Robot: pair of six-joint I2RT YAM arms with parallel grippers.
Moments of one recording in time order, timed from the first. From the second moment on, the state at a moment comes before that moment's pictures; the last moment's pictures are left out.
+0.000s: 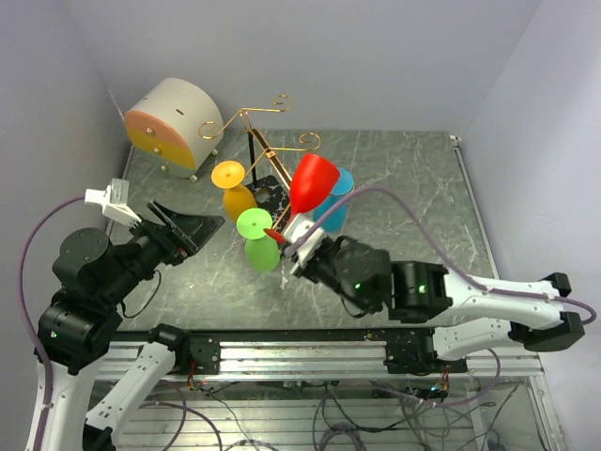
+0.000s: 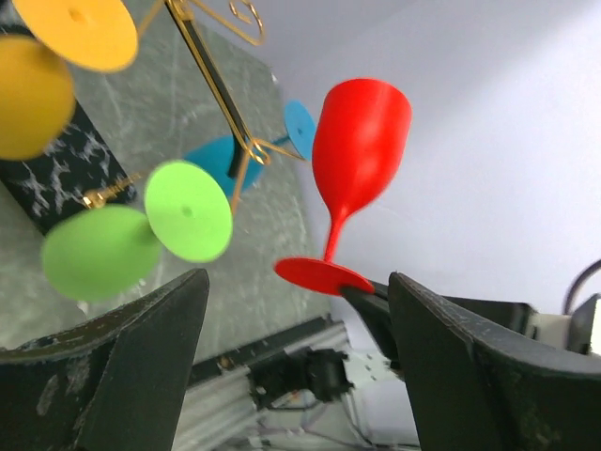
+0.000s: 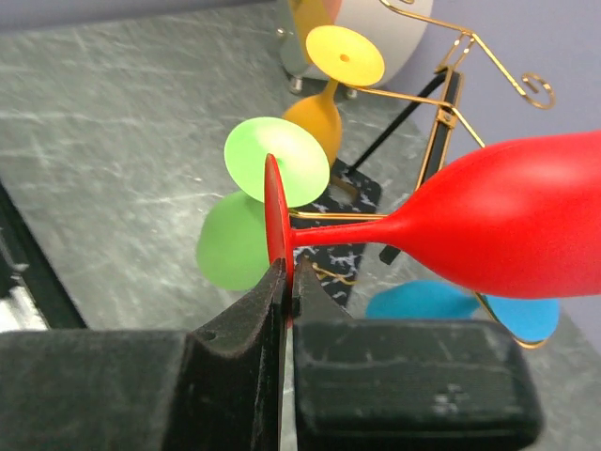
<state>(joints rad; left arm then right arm) -0.34 0.57 1.21 -0.74 0.22 -0.92 1.45 1.17 1.32 -0.36 0.61 -0.22</state>
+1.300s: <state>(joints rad) -0.34 0.49 1.08 -0.76 0.46 -1.27 1.69 1.44 1.19 0.39 0.84 -0.85</state>
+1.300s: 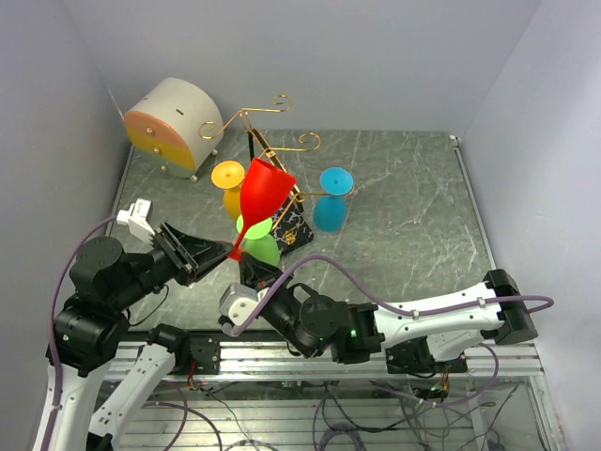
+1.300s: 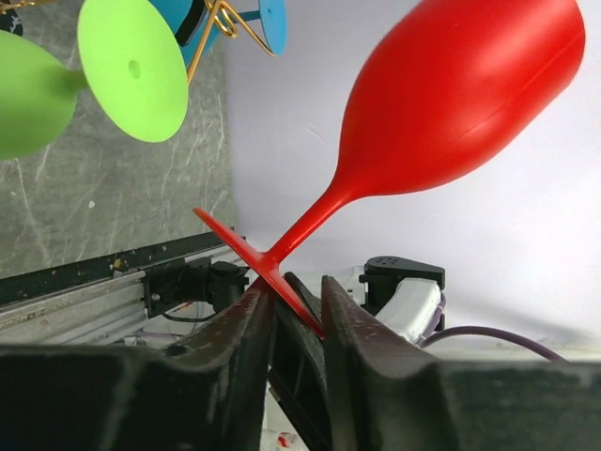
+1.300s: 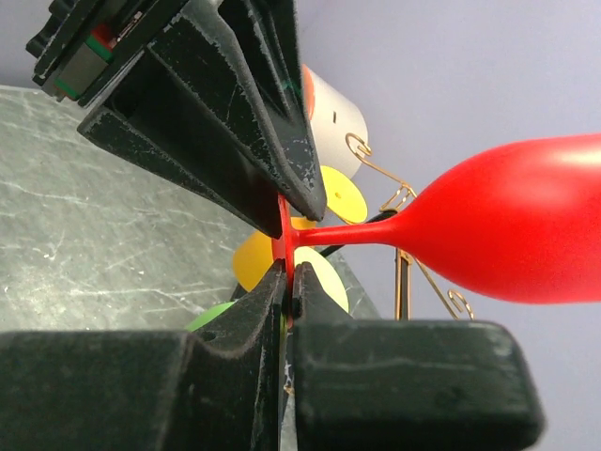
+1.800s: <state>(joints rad) -0.35 0.37 0.91 -0.62 0.46 -1.29 1.69 1.29 1.15 0.09 0.86 -0.59</state>
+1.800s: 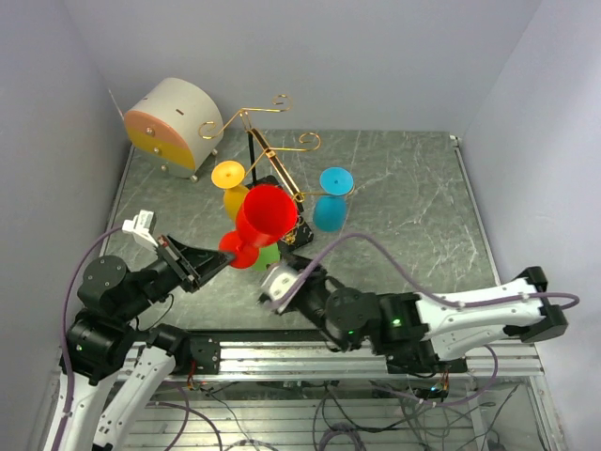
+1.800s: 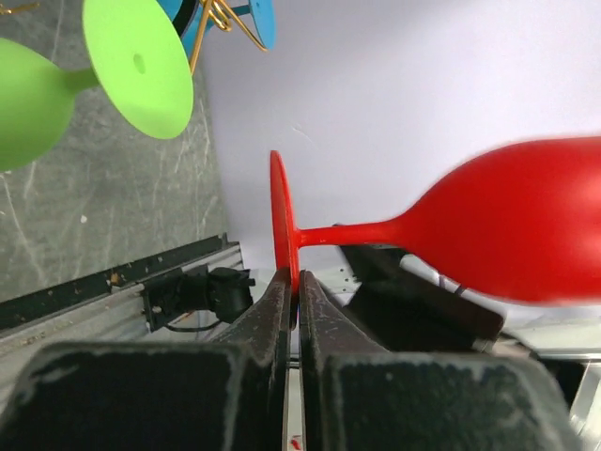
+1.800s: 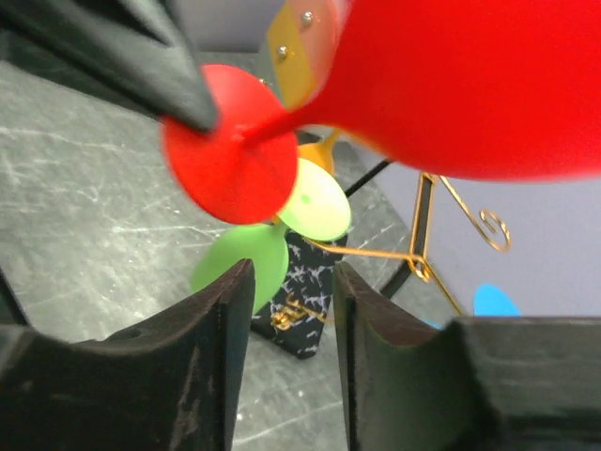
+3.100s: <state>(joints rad) -0.35 0.13 0.86 -0.76 0.23 -1.04 1.24 1.53 1.91 -0.25 1.26 -0.48</state>
